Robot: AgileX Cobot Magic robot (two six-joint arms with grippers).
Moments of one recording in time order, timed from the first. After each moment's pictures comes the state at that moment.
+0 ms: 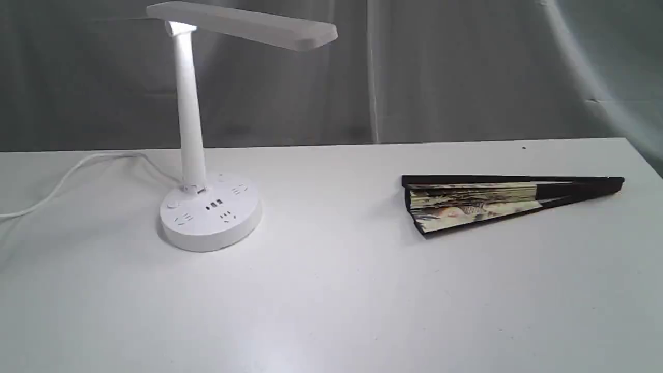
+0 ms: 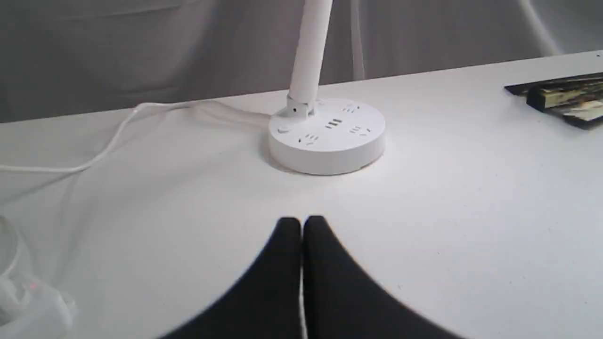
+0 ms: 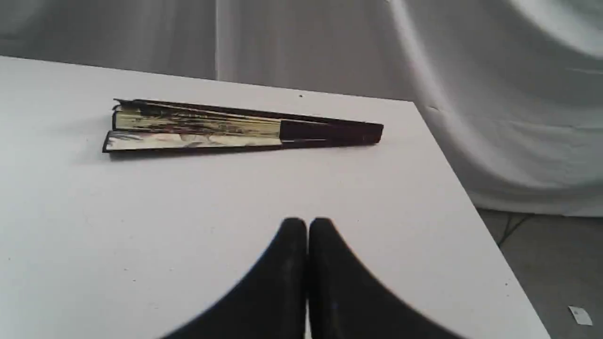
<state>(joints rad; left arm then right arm) -0.19 0.00 0.00 0.00 0.31 0.03 -0.09 0.01 0.00 0.04 0.28 -0.20</state>
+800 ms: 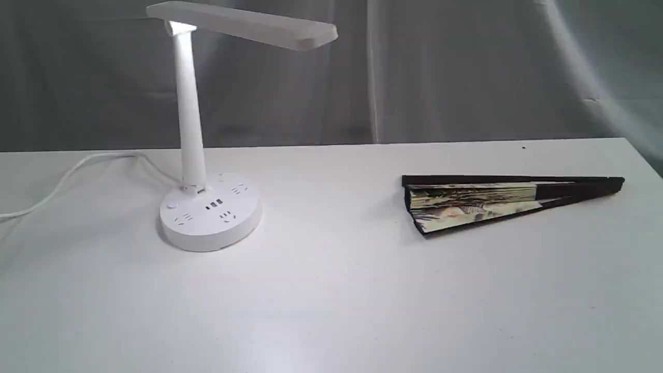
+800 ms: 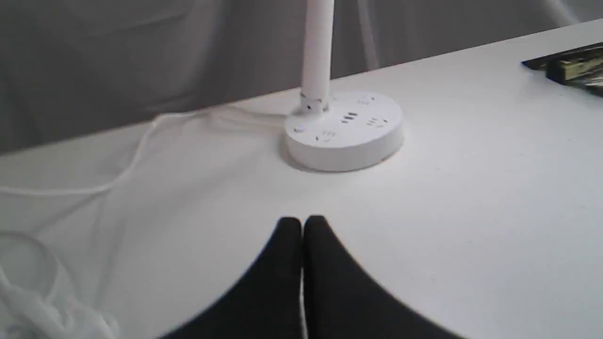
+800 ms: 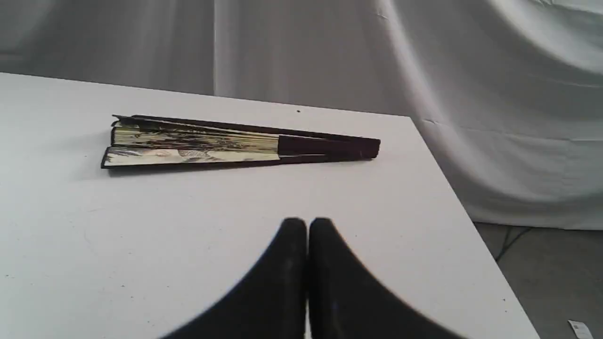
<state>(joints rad) -0.19 0.00 0.00 0.08 0.27 0.08 -0.09 0.01 0.00 0.04 0.25 -0.20</state>
